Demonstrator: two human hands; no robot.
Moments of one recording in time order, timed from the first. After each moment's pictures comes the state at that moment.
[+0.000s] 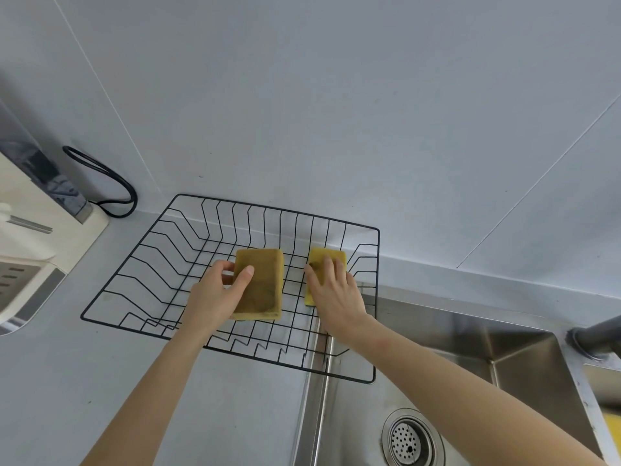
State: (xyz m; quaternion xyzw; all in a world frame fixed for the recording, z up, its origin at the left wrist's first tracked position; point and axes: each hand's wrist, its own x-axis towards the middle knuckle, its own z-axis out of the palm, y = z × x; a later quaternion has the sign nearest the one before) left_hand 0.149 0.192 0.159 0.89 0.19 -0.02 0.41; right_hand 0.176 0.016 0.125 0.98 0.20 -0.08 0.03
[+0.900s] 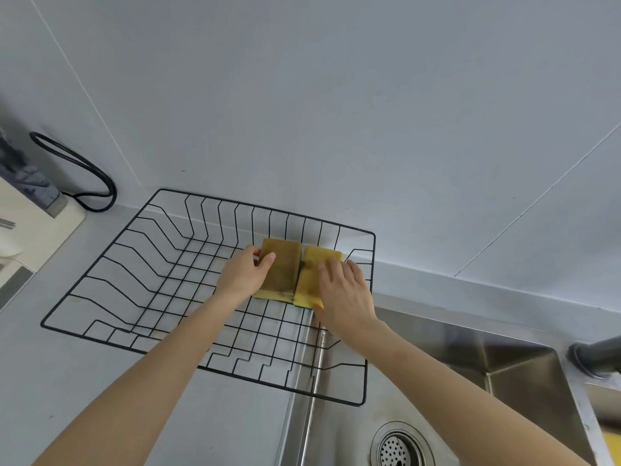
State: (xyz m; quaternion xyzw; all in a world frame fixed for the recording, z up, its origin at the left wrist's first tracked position) left_hand 0.220 0.158 0.118 0.92 0.14 -0.08 0.35; right_hand 0.192 -0.006 0.120 0.98 0.19 -0.04 0.00
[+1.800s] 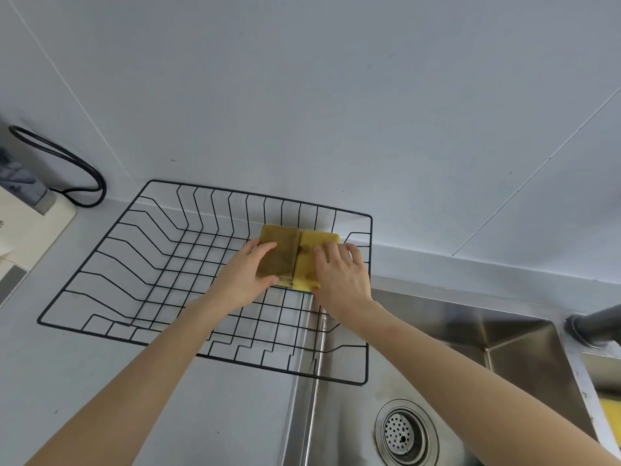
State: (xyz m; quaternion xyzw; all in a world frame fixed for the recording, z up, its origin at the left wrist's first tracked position) left_hand 0.202 0.163 0.116 0.95 -0.03 -0.11 0.28; right_hand 0.195 -0.002 0.117 0.99 0.16 -0.02 -0.01
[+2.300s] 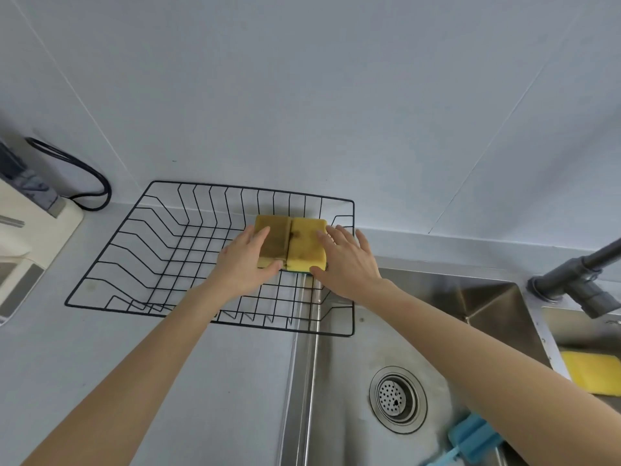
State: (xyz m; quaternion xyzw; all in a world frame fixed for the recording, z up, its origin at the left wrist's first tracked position) left_hand 0.165 0.154 0.158 0.97 -0.05 -0.12 0.20; right_hand 0.159 -0.023 0.159 0.98 0.11 -0.08 -0.11
